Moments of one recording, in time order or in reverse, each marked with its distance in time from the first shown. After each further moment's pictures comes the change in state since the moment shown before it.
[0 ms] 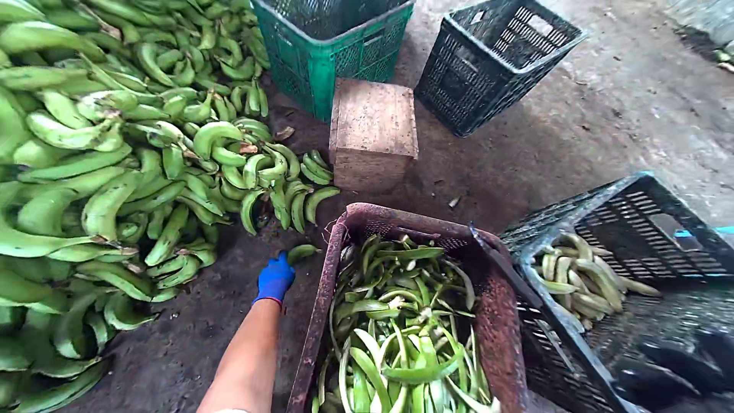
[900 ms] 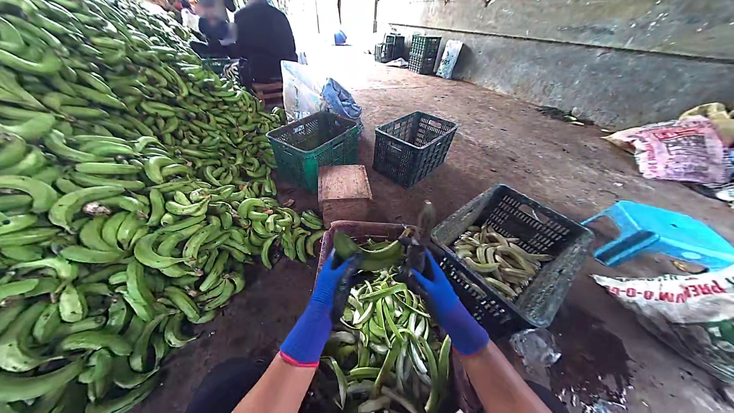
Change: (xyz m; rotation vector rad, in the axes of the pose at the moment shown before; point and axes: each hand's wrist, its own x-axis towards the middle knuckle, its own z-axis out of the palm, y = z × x) left_hand -0.418 0.076 -0.070 -1.344 -0.037 0.816; right_hand -0.093 -0.007 0.099 -0.188 -0.117 -0.085
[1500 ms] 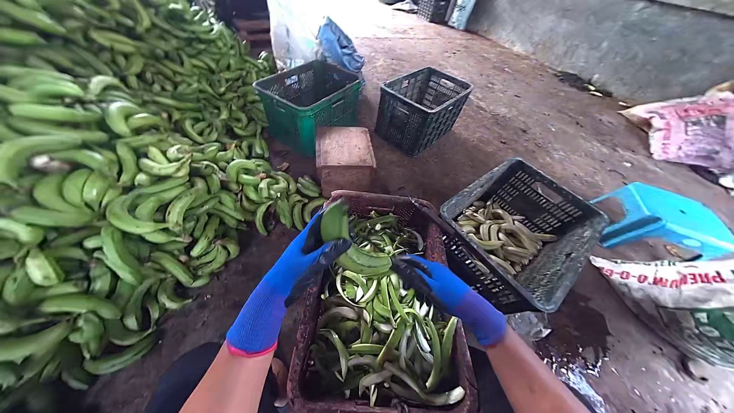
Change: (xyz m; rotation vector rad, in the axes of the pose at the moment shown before) left_hand 0.017 0.029 -0.073 0.232 -0.316 0.119; right_hand 0.024 0.026 -0.014 -0.620 -0.533 0.304
